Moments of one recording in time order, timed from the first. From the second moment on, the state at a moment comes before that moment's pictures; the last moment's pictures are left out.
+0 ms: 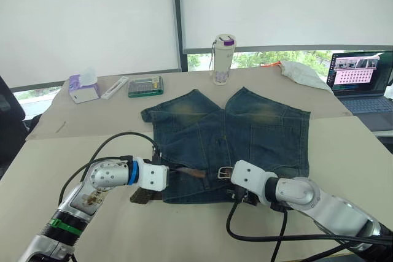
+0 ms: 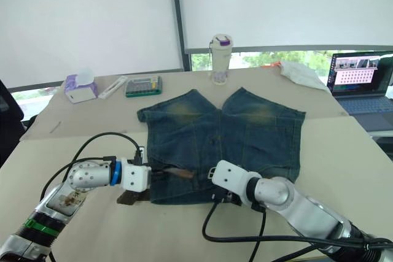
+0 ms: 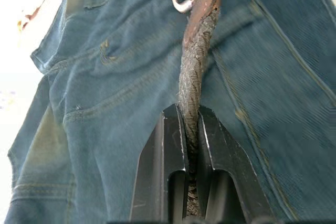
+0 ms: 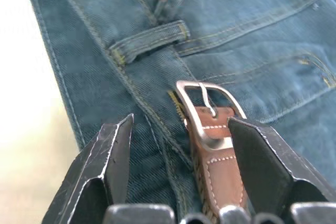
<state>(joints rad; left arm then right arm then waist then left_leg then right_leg) -0.30 0.75 -0.24 0.03 0.16 -0.47 -0.89 -0.32 -0.96 0.55 -0.66 0.22 0.74 0.44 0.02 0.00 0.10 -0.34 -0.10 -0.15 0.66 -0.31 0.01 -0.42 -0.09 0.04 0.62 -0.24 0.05</state>
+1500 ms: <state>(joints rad) -0.33 0.70 -0.34 0.08 0.71 -0.54 -0.47 -0.25 -0.68 0.28 -0.70 0.24 1.05 0.60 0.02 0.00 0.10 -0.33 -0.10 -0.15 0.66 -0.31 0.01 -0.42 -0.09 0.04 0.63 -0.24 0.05</state>
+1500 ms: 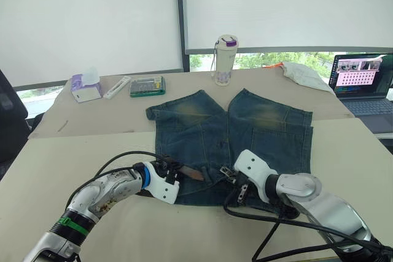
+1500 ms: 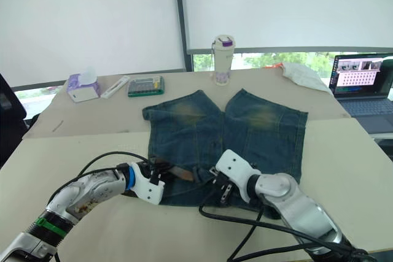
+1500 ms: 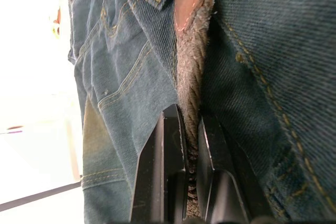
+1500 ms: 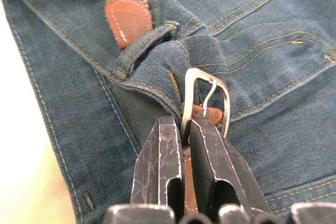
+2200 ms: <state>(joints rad) -0.34 0.66 -0.37 0.10 0.54 -0.60 -0.57 -0.25 -0.81 0.47 -0.58 -0.10 0.56 0.71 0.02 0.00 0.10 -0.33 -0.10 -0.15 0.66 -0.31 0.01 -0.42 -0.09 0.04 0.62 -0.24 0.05</state>
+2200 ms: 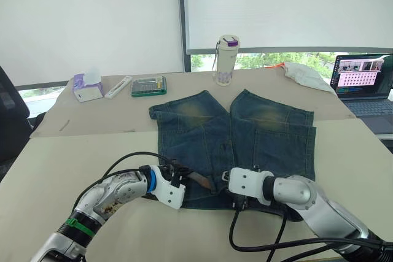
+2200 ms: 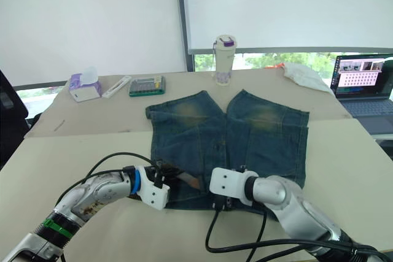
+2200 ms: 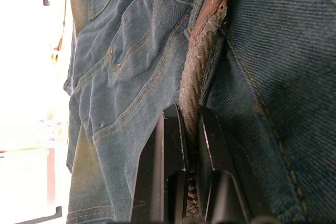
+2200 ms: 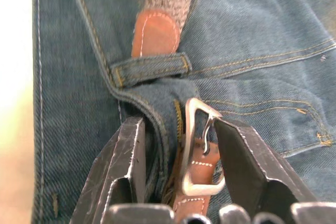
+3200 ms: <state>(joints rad) -0.36 0.53 -0.28 -0.09 0.13 0.12 -0.86 -0.33 -0.55 0.23 -0.63 0.09 1.05 0.62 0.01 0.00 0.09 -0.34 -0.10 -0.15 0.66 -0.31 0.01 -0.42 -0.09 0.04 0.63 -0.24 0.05</state>
